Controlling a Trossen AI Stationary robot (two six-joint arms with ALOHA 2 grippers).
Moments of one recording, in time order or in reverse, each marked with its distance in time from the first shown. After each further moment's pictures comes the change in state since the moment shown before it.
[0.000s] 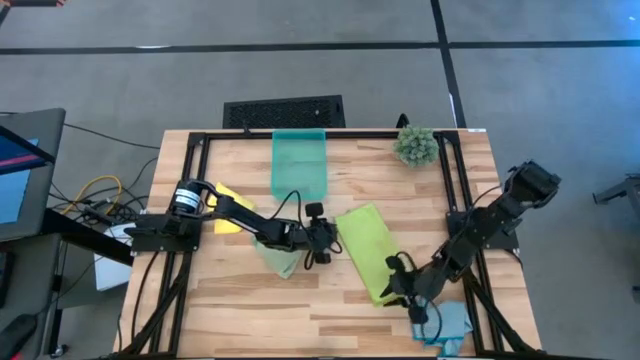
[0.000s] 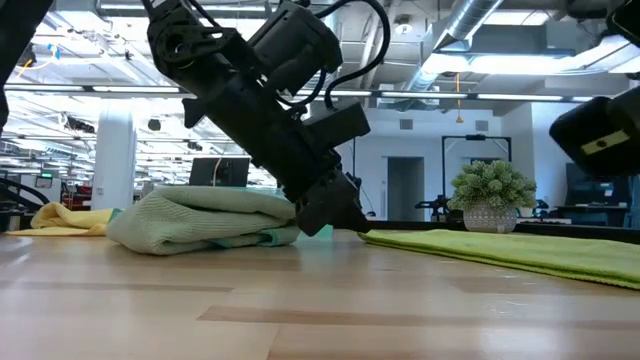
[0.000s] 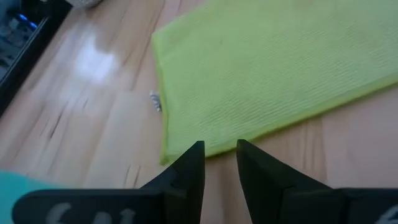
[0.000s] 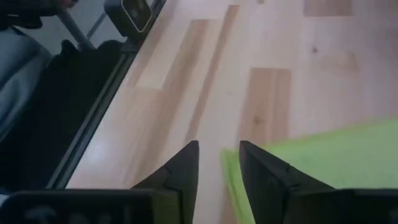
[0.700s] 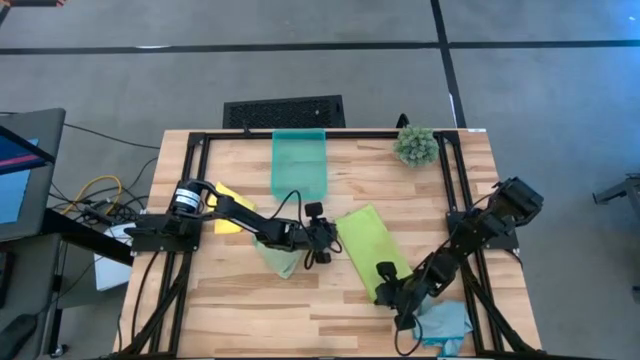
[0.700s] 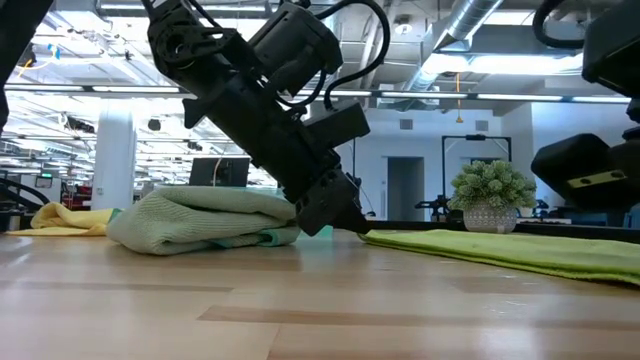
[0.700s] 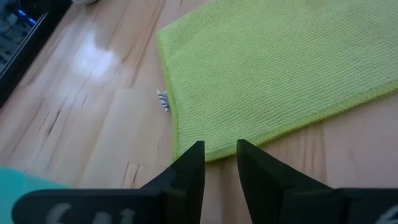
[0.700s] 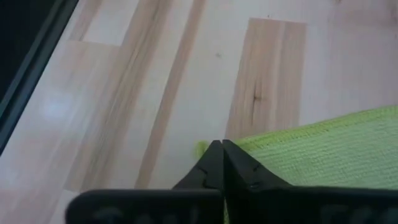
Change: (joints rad) left arm 0.000 0.000 0.000 -0.007 0.001 -0.017; right arm -0.032 0.195 0.171 -0.204 -0.024 -0.019
